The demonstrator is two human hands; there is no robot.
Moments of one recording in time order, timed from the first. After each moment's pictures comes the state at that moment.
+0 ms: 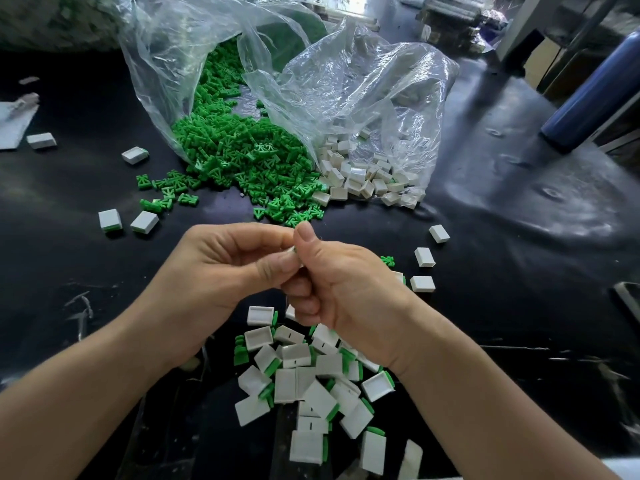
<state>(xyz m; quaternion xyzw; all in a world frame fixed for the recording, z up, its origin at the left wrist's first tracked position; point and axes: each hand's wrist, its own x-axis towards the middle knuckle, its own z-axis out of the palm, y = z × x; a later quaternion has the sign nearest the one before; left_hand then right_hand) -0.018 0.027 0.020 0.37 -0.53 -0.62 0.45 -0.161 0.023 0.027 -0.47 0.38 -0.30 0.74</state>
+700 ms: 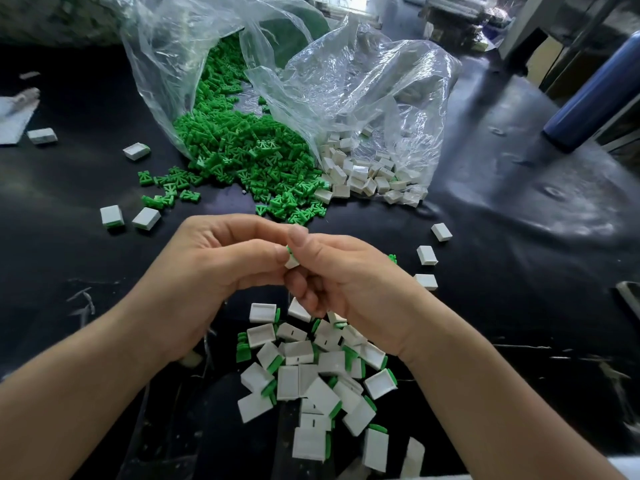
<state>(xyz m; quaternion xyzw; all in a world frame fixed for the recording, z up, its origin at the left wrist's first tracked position) -0.015 0.025 0.027 0.39 -0.51 -0.62 0.45 -0.166 0.020 0.030 -0.54 0.42 -0.26 0.68</state>
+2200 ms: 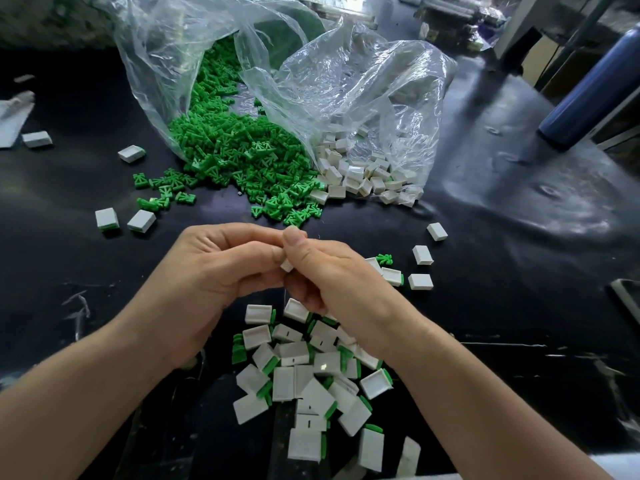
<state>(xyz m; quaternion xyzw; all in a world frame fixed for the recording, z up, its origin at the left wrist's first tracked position) -0.018 0.025 0.019 0.41 -0.47 -0.64 0.45 -0.161 0.022 0.022 -0.61 0.49 -0.29 0.56</state>
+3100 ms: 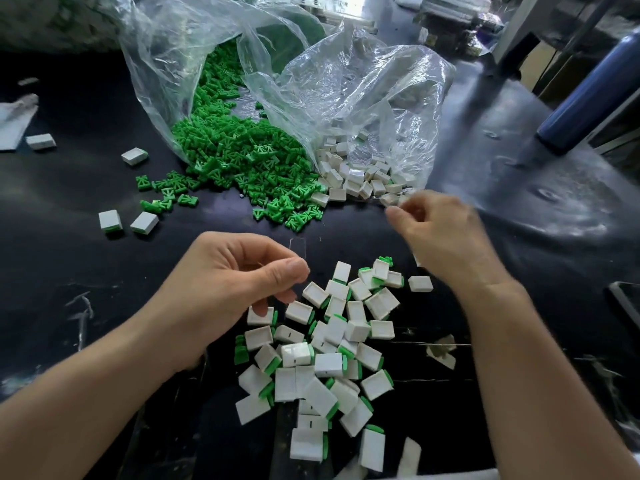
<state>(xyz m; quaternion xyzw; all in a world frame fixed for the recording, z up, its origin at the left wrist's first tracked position) -0.023 0.030 0.028 0.47 -0.55 -0.56 0.40 -0.238 -0.022 0.028 -0.64 0.72 -0.22 0.12</state>
